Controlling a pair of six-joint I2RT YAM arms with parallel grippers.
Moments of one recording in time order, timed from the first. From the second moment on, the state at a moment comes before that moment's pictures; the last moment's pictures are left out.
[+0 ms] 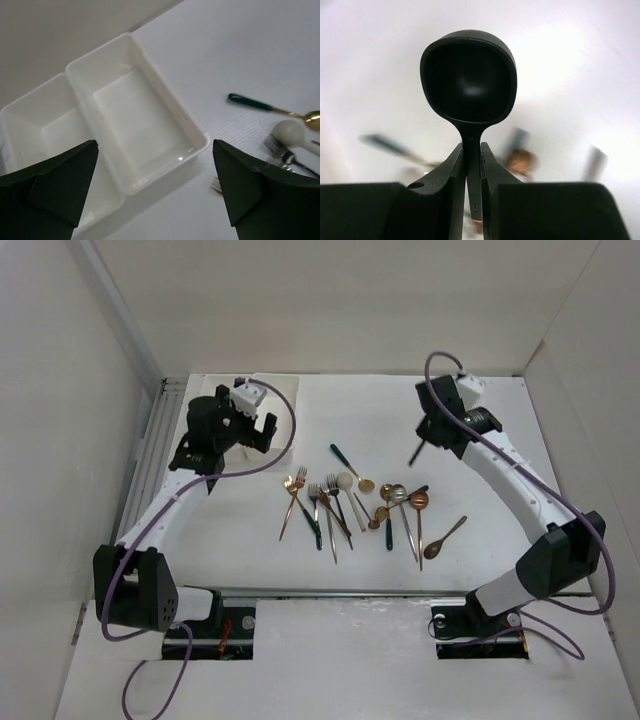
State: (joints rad) left arm -0.17 1.29 0.94 0.03 0.28 0.27; right arm 0.38 1.50 1.39 -0.85 0.55 0.86
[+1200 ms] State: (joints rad) left arm -0.25 1.68 1.37 -0.04 0.81 -0.18; right arm 0.61 1.97 1.92 -0.20 -0.23 0.63
